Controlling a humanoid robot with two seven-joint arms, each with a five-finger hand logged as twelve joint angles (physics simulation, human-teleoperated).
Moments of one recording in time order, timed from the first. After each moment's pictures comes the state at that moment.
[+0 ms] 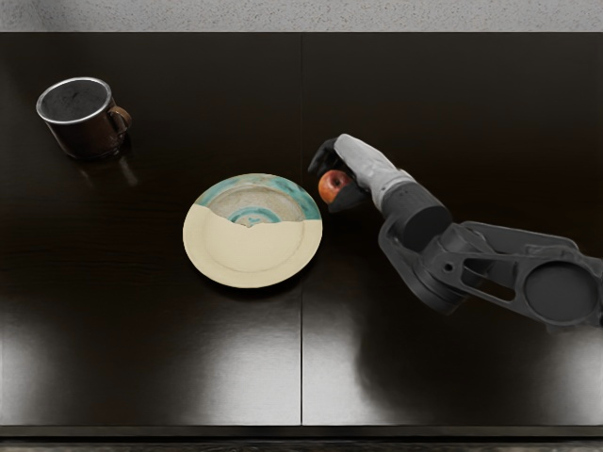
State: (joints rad) left arm -0.05 0.00 0.32 -0.19 -0.01 0.08 0.05; right arm 1.03 -0.36 0.18 1.53 -1.21 -0.50 -0.61
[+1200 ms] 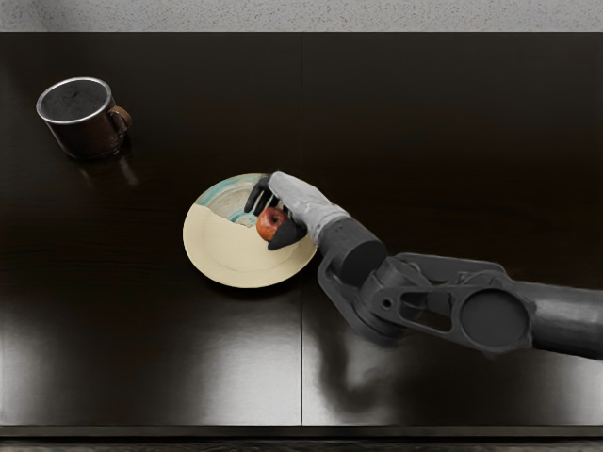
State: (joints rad) left arm -0.05 0.00 0.32 -0.19 -0.01 0.08 0.05; right arm 0.99 -0.16 0.15 1.48 -1.23 -0.50 -0.61
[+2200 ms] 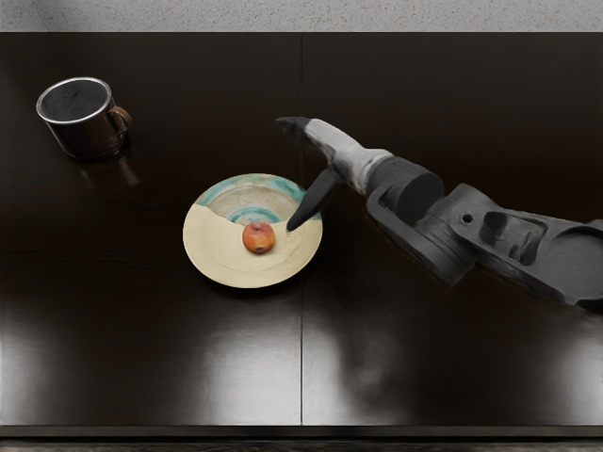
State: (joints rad) left arm -0.05 0.00 0.32 -0.19 -0.01 0.08 0.05; right arm 0.99 -0.34 0.46 1.61 -0.91 -0.33 -0.61
